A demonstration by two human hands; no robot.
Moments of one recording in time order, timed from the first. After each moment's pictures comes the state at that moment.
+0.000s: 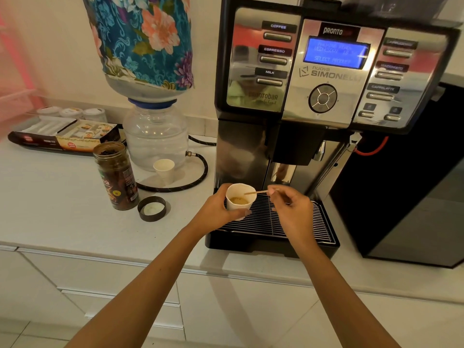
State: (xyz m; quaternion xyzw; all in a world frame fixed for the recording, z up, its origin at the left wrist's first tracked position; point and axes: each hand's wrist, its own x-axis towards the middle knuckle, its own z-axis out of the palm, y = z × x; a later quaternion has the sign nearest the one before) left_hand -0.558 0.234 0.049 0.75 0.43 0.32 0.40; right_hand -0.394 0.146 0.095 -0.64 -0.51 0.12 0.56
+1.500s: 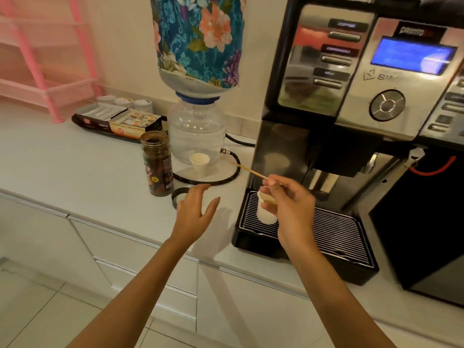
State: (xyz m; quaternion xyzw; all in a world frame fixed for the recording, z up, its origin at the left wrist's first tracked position) left_hand -0.660 0.218 0.017 0.68 0.53 0.46 0.19; right_hand -0.476 0.152 0.129 -0.49 -0.40 0.39 0.67
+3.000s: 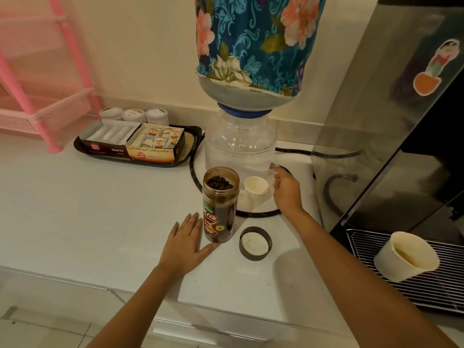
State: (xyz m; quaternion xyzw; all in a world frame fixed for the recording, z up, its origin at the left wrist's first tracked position) left_hand -0.890 0.384 -0.071 0.81 0.57 0.09 0.08; right_hand -0.612 0.434 0.027 -0.71 -0.57 0.11 0.40
